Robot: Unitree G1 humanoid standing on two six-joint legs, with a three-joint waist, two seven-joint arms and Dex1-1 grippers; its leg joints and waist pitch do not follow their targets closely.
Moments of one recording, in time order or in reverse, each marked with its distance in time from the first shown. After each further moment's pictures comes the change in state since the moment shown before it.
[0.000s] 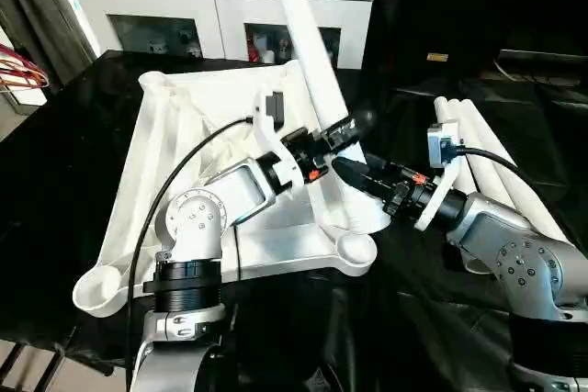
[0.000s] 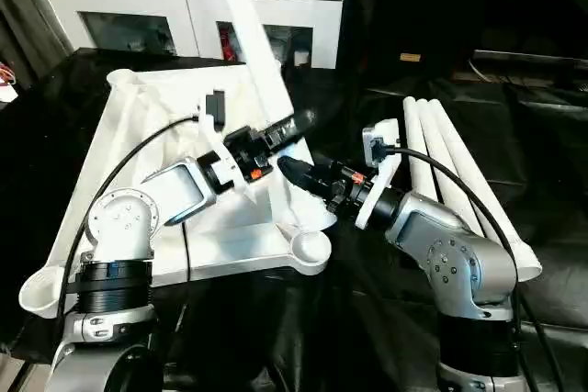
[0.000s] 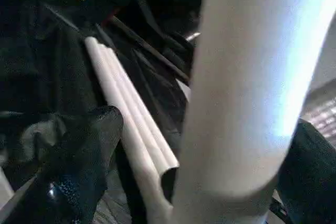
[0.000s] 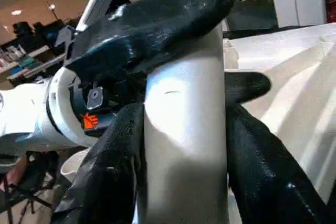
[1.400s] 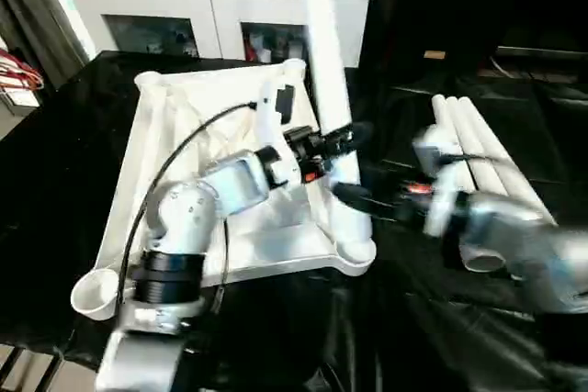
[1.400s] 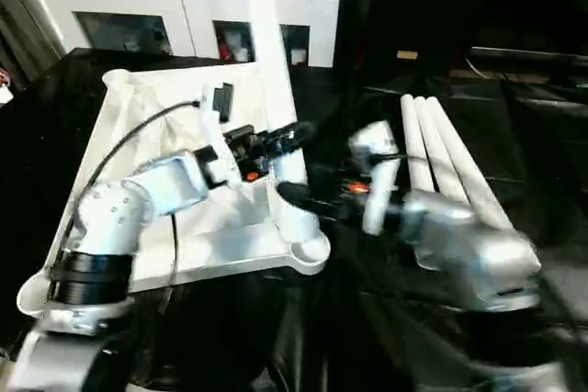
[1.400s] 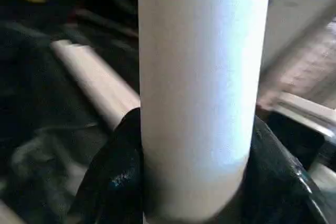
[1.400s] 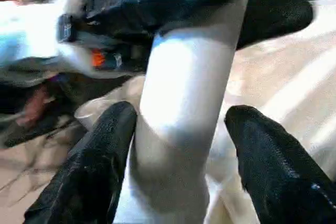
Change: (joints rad) left arm -0.025 0.199 -0.204 -0.041 -0.007 -0.054 -0.244; right arm -0.038 -0.219 0.108 0.017 0.029 0.021 0.203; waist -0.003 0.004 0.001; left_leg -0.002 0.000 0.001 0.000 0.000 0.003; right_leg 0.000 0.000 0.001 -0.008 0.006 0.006
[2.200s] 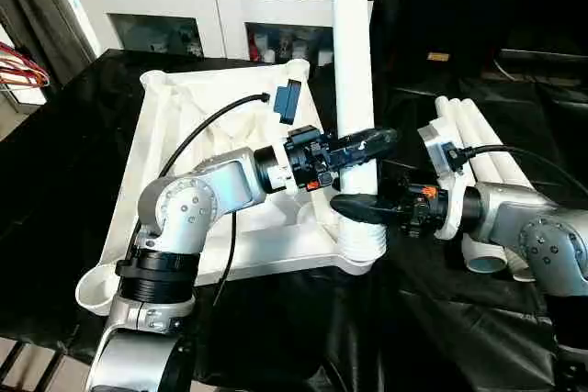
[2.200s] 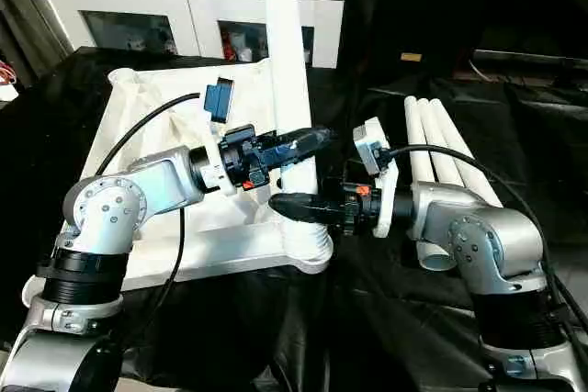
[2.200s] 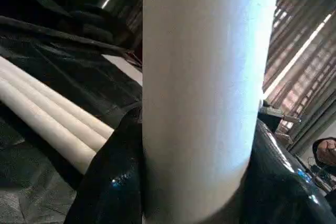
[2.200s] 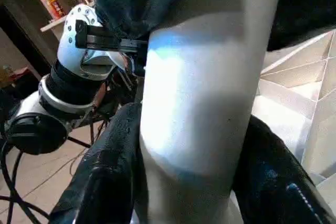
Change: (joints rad) left arm 0.007 0.014 -0.054 -0.031 -0.031 -0.016 -0.186; right arm -0.048 -0.020 0.042 0.038 0.074 0.057 0.119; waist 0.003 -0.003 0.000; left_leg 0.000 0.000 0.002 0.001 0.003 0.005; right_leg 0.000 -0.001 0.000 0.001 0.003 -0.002
